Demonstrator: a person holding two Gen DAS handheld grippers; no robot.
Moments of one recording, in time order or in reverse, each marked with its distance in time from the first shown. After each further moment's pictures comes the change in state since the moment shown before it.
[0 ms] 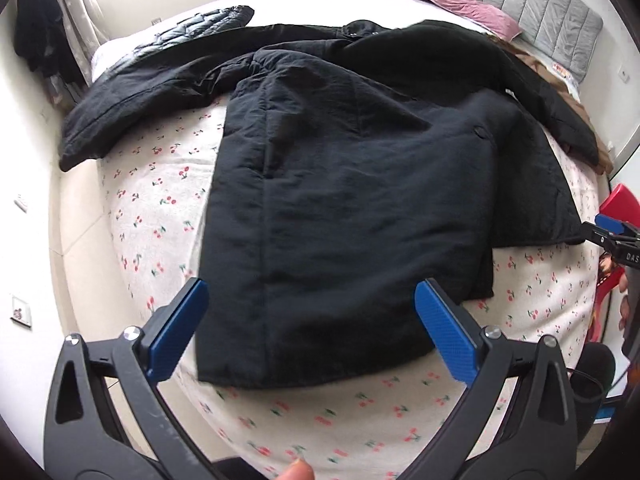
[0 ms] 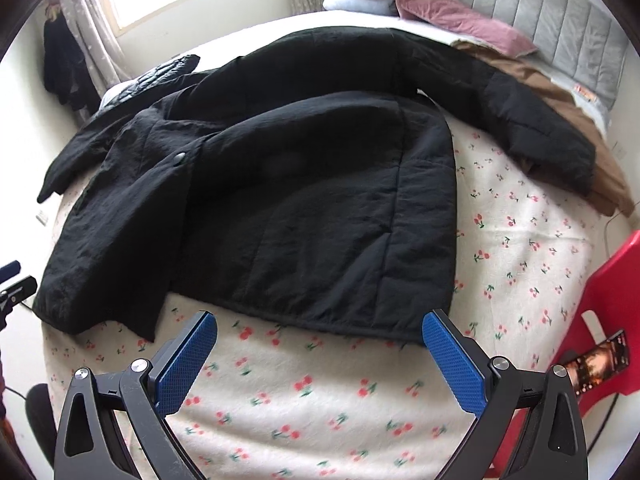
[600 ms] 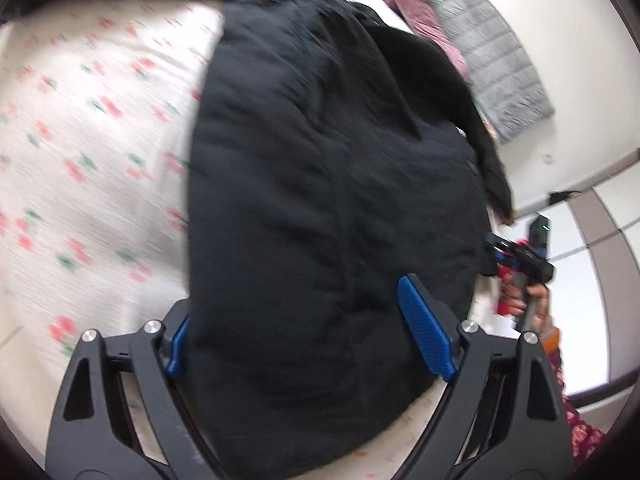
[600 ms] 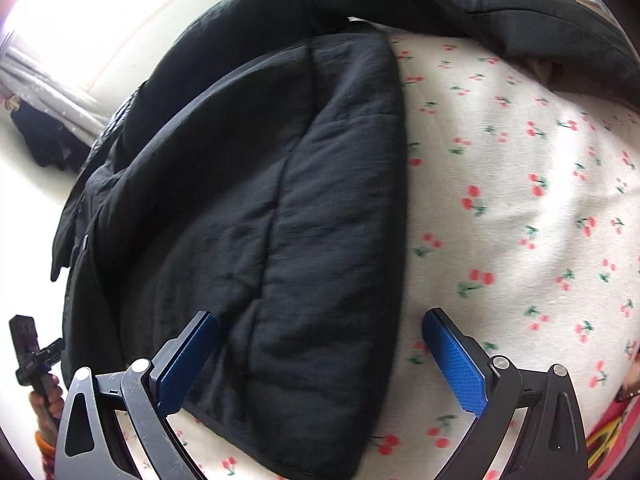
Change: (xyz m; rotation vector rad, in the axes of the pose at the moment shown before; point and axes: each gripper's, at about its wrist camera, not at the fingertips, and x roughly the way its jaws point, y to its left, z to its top) left arm 0.088 0.074 -0.021 -0.241 0.131 -0.581; right arm 0.075 -0.069 0.023 0.205 0.115 0.219
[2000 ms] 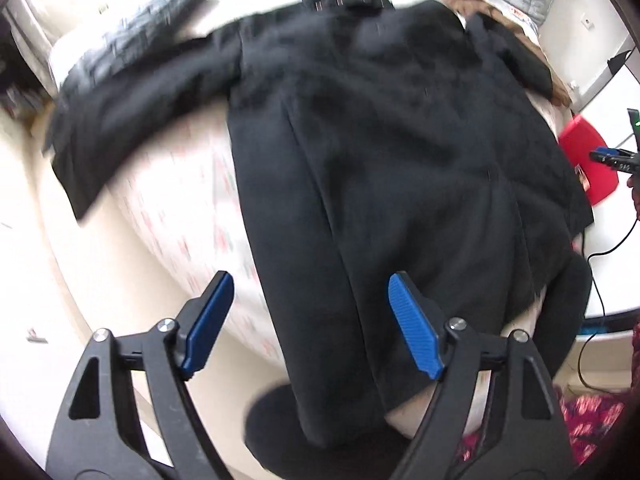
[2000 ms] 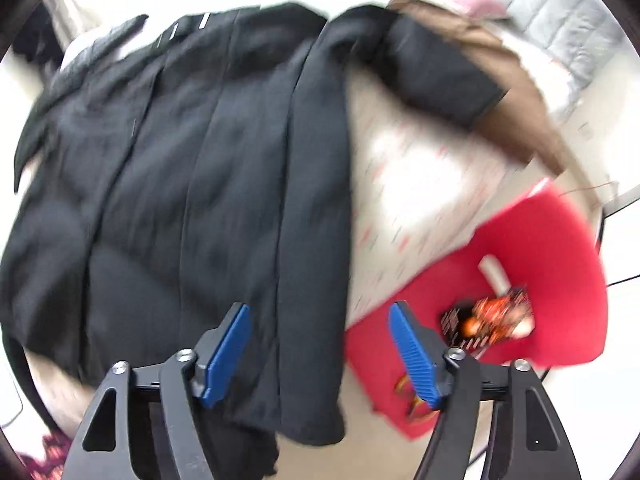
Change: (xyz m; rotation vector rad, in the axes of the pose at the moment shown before) left arm -0.092 -0.150 -0.017 0.348 0.100 0.517; right arm -0.190 0.019 -0.032 -0.193 0.038 -0.422
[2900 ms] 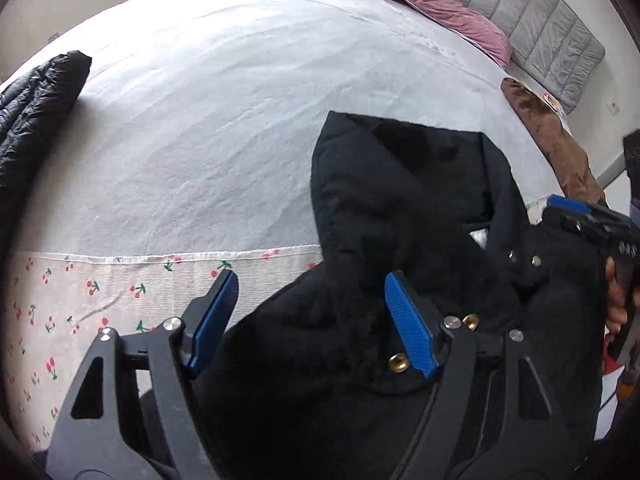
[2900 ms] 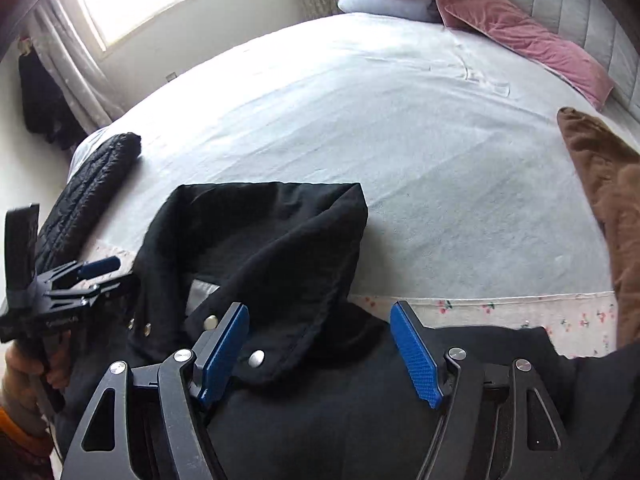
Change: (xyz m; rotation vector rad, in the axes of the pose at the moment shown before) left arm 0.297 0.044 0.422 -0.028 -0.143 -0.175; right arm 0.245 0.149 0.437 0.026 -0.147 0.262
